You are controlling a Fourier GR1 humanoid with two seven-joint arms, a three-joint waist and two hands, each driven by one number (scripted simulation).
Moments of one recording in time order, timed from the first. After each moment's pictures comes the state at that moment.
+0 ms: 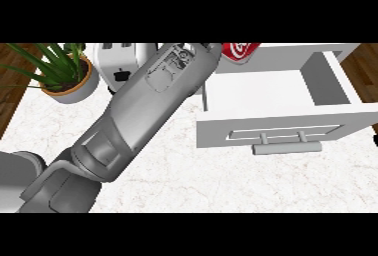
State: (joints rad) left arm -1.41 0.00 -0.30 -0.65 0.28 0.56 0.16; right arm 0.24 -0.02 -0.27 -2.19 -0.10 0.22 0.13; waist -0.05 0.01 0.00
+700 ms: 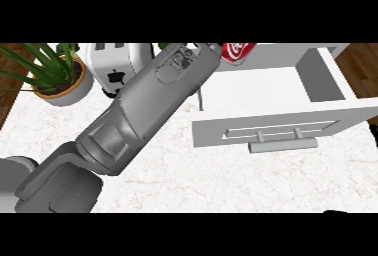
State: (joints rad) left arm -1.49 0.00 -0.42 -0.45 0.42 0.60 0.06; right arm 0.17 -0.04 -0.28 -2.14 -0.10 0.20 0.14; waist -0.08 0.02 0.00
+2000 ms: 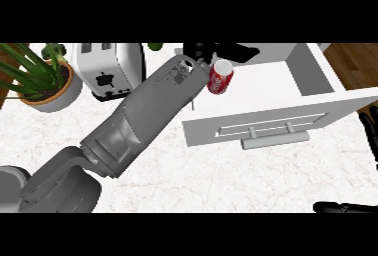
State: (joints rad) left arm -1.42 0.00 -0.62 -0.36 0.53 0.75 -0.05; right arm 0.10 -0.05 -0.24 -2.12 -0.08 0.20 0.14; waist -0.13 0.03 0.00
